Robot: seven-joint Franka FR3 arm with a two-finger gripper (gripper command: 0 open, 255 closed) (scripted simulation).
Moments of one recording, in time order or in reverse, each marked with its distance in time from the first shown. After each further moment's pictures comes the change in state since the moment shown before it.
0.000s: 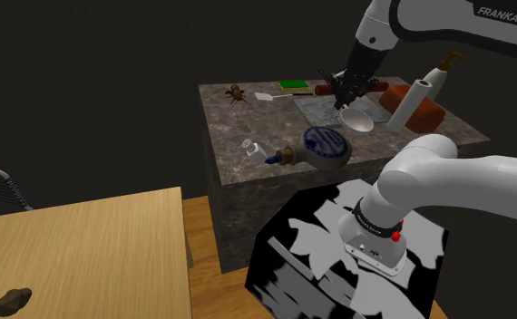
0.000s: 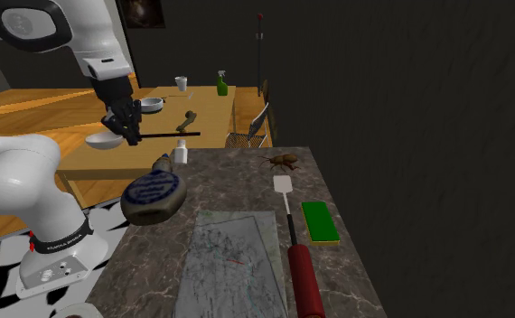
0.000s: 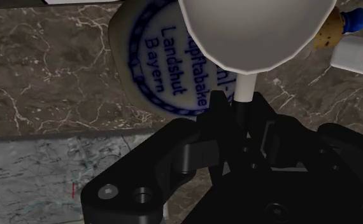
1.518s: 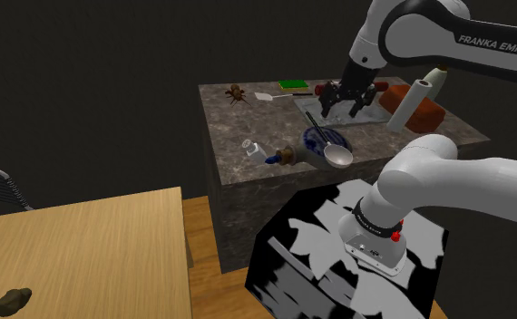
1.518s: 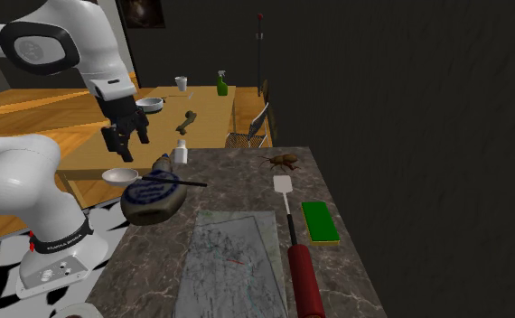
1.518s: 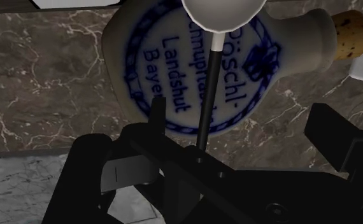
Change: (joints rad) arm -0.004 -0.032 -0.006 -0.115 -0.006 0.083 -0.002
